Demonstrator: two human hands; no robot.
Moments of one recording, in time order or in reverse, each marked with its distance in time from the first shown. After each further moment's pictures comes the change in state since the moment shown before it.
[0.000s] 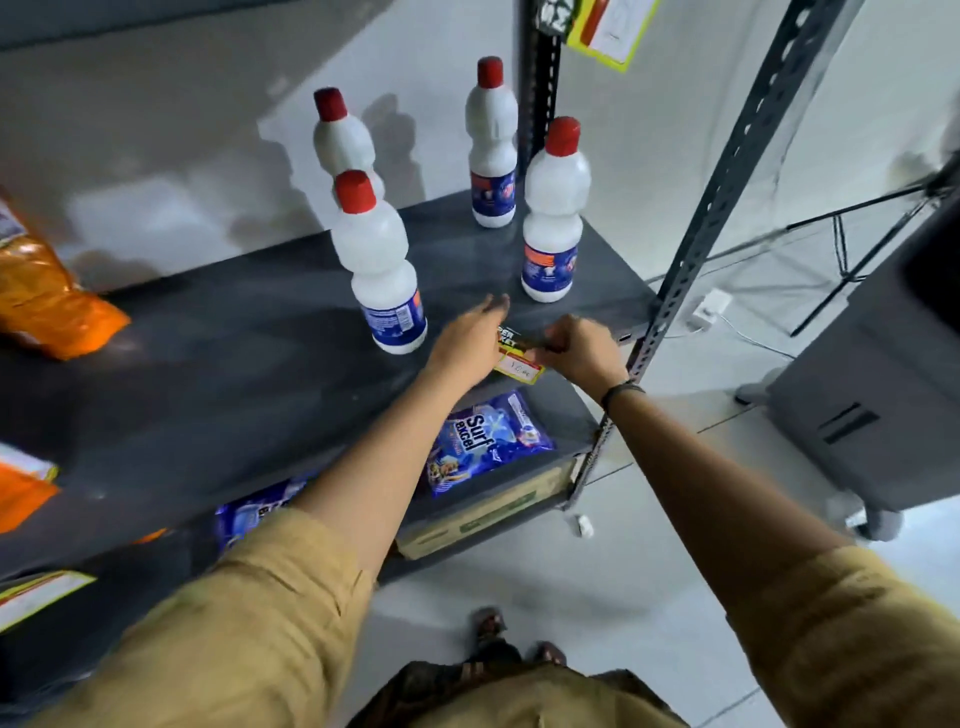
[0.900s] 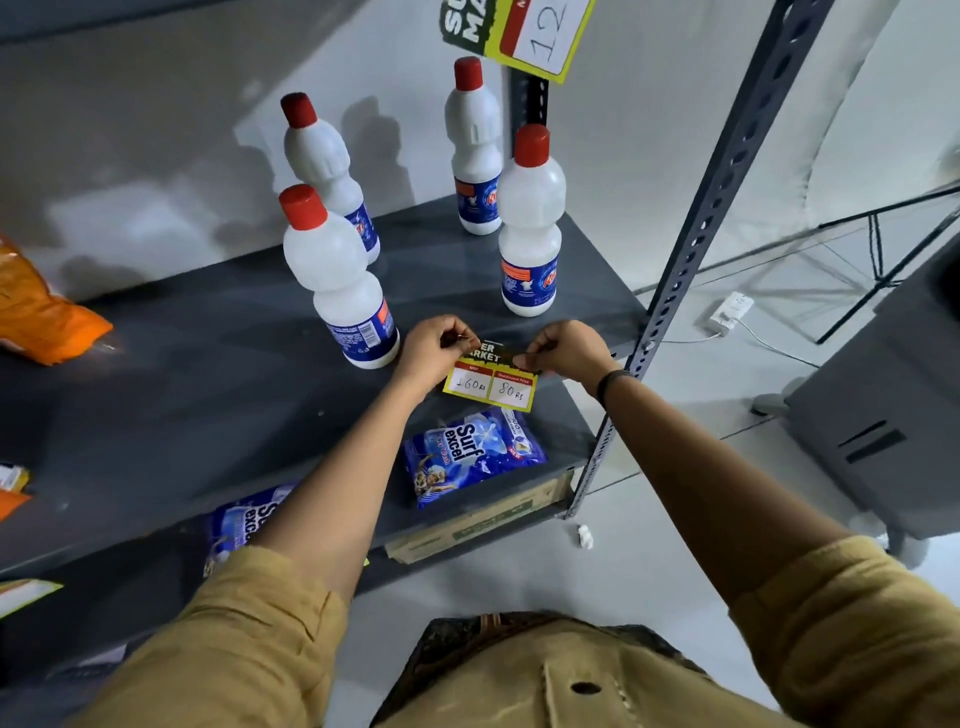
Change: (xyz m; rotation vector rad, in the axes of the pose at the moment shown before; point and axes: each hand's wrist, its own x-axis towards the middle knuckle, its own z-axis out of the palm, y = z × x) left_hand 0.014 -0.013 0.012 -0.570 0.117 -0.263; right_hand 0.042 0.022 -0.016 0.144 -0.280 0.034
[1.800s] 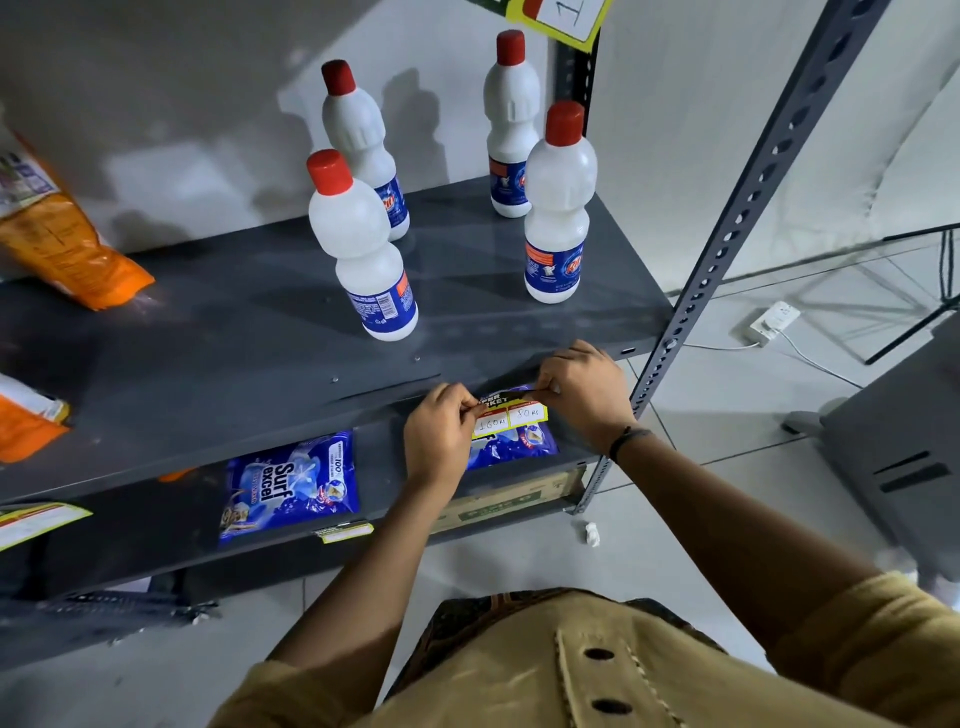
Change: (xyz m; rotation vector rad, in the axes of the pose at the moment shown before) left_hand -0.104 -0.028 0.049 0.359 0.384 0.004; right_hand -0.033 0.038 0.032 -0.483 0.262 -0.507
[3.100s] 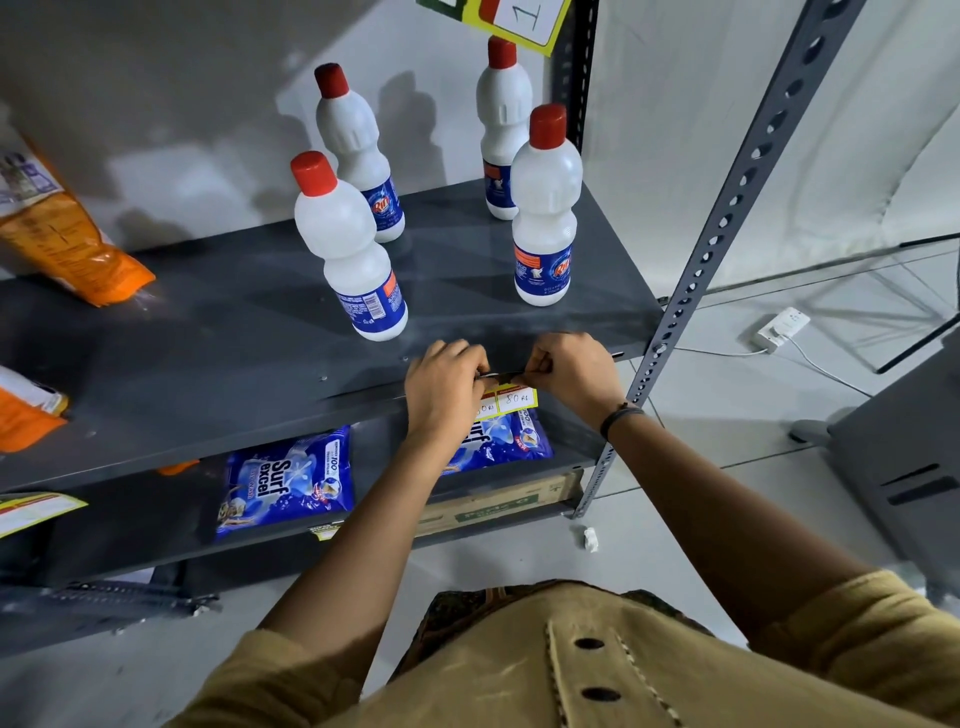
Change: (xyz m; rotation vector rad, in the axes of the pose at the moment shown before) left_hand 0.037 0.041 -0.011 0.326 -0.057 0.210; right_hand 0.022 0.006 -0.015 0.174 -0.113 0.119
